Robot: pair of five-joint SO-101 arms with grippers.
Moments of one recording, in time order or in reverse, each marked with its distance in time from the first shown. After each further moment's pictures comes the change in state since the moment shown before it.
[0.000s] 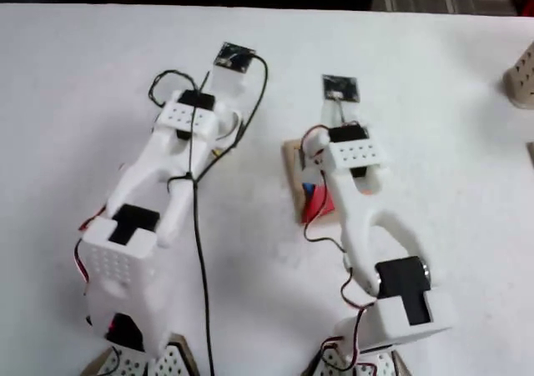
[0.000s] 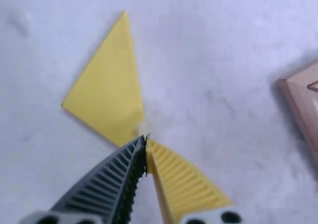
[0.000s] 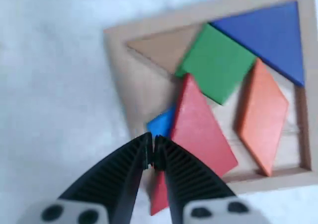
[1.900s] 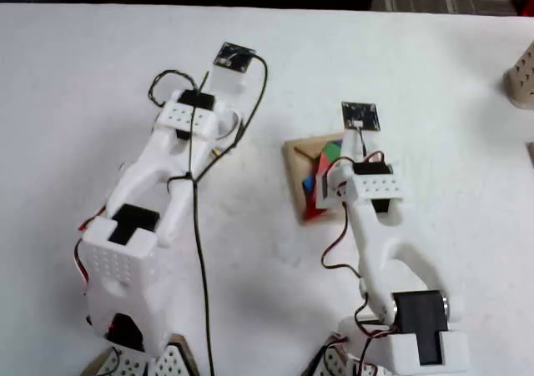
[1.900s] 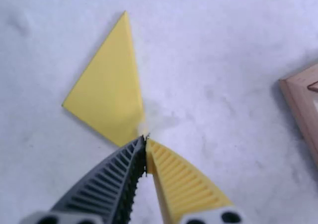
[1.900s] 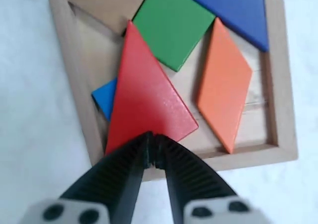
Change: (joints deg) left arm 0.0 0.0 0.0 0.0 0.0; right arm 8.0 -11.4 22.4 -10.1 7.9
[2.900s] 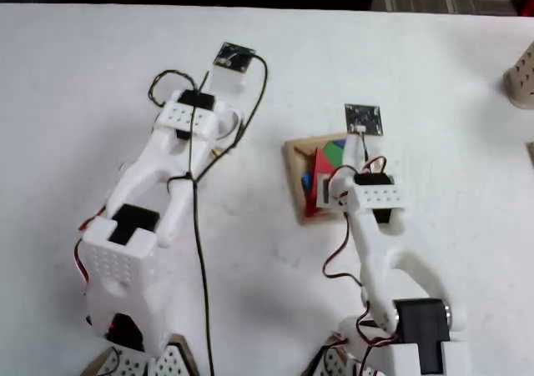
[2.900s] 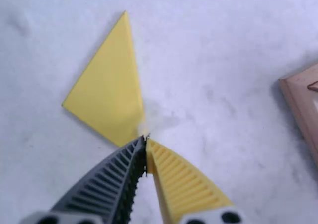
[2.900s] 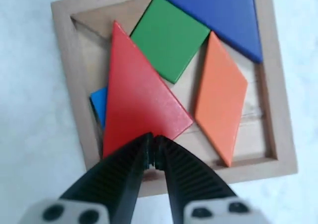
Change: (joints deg) left arm 0.0 0.0 0.0 0.0 0.0; right arm 0.5 -2.3 5.5 -9.8 -0.4
